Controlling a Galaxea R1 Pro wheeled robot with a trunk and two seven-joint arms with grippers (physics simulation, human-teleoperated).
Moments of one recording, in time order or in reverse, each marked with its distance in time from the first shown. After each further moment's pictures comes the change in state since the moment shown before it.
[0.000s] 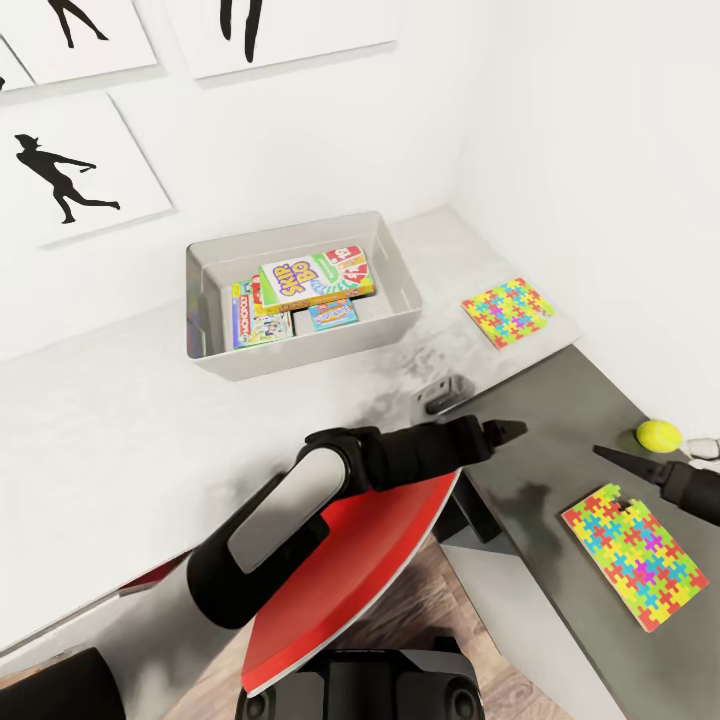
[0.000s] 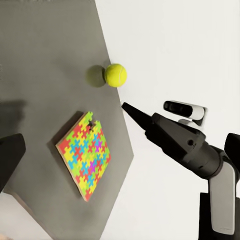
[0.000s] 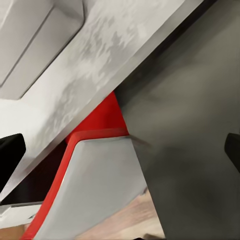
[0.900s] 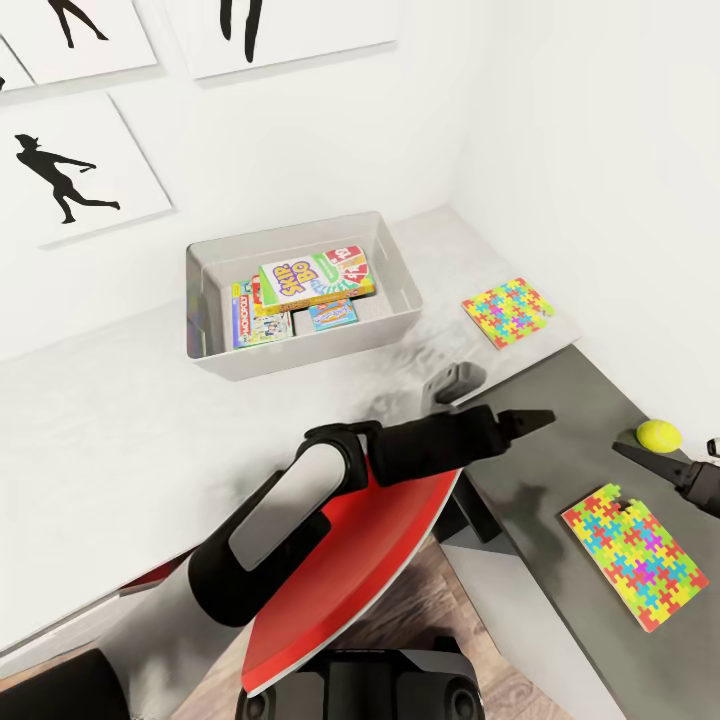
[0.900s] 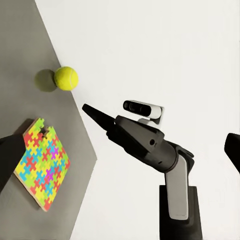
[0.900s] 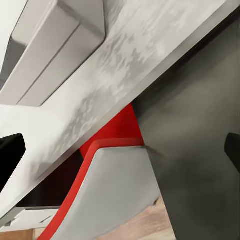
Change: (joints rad) left arm 0.001 -0.016 0.024 -0.002 -0.019 0.033 -0.183; right arm 0.007 0.000 -0.062 -0.010 0.008 0.000 0.103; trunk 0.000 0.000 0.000
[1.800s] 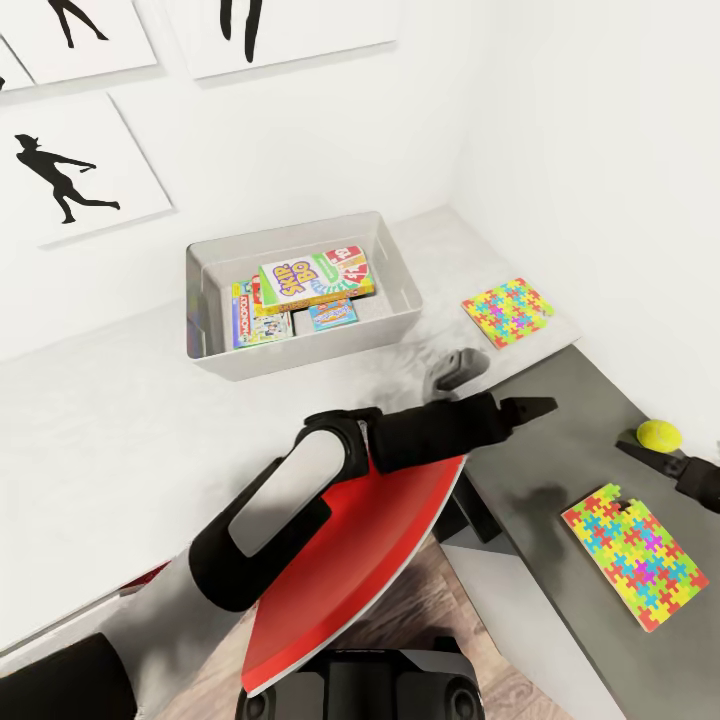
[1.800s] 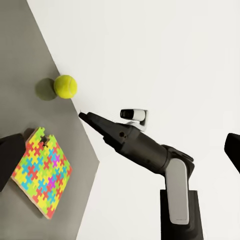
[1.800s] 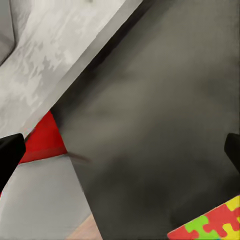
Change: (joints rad) left arm -0.042 -0.005 0.005 0.001 0.002 0.007 0.016; right arm -0.010 0.005 -0.009 -0.001 -0.001 -0.001 -0.313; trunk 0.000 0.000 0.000
